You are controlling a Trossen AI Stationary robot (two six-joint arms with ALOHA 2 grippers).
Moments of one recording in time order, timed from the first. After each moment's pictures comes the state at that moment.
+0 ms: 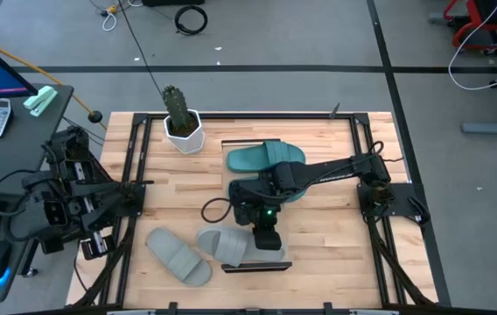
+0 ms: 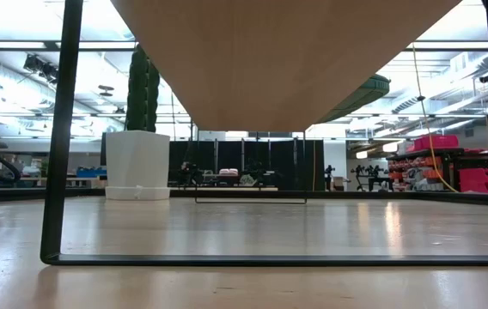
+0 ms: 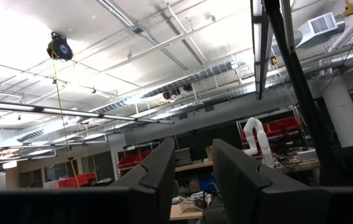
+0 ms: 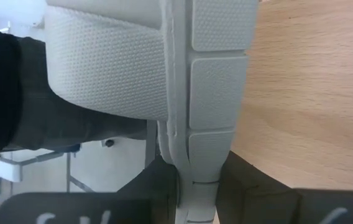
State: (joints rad) left arm -1.20 1.23 1.18 1.52 -1.06 1.60; right arm 0.19 2.06 2.10 -1.19 -0.58 0.29
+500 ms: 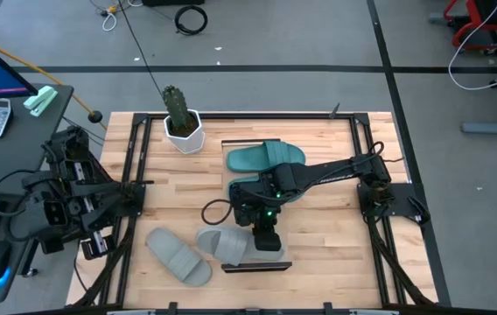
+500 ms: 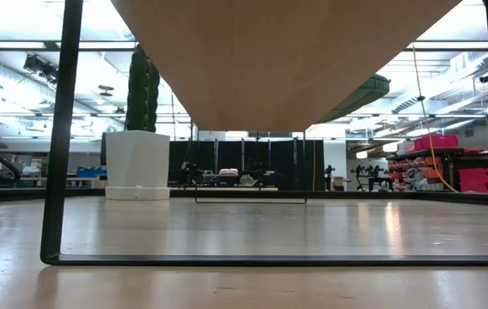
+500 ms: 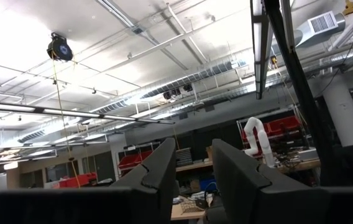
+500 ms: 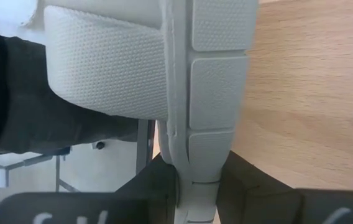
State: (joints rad) left arm -1.20 1.23 1.18 1.52 -1.06 1.61; right arm 0.19 2.06 2.10 -1.19 -0.53 0.29
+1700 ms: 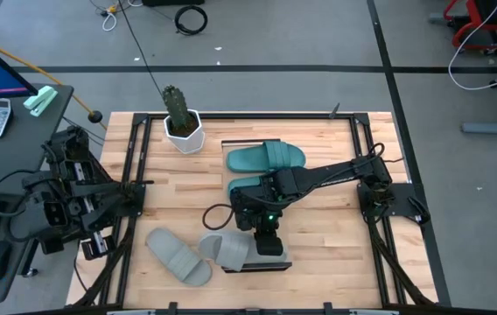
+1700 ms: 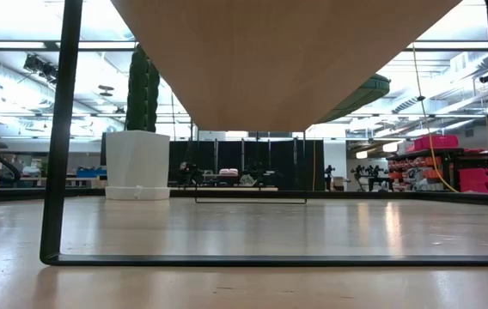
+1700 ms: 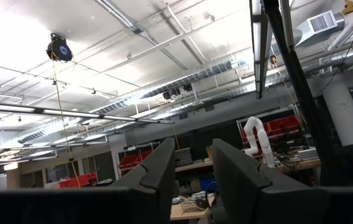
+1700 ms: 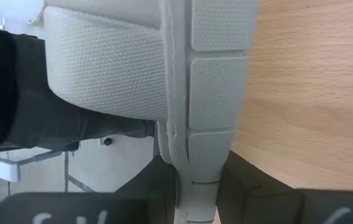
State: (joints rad) left arm -1.20 1.23 1.18 1.51 -1.06 1.61; right arm 0.22 2.06 2.10 -1.19 -0.55 0.32
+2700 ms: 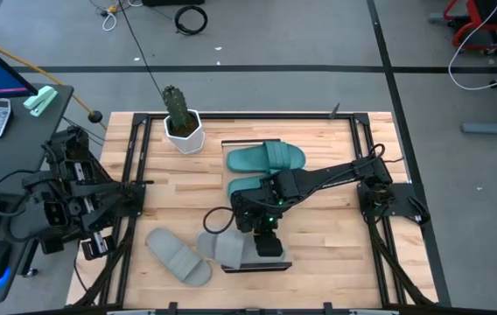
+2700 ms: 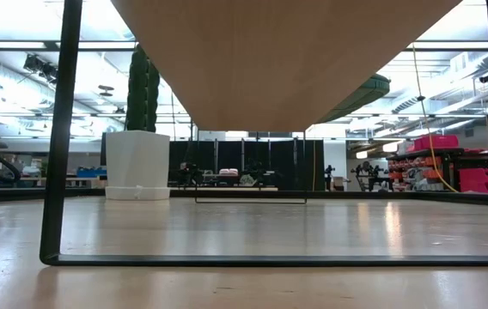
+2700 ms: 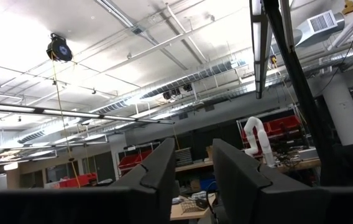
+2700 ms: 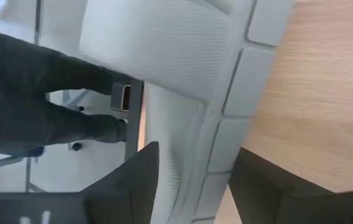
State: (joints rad) left arm -1.20 1.23 1.18 1.51 -1.06 1.61; right arm 0.23 2.06 2.10 -1.19 -0.43 0.27
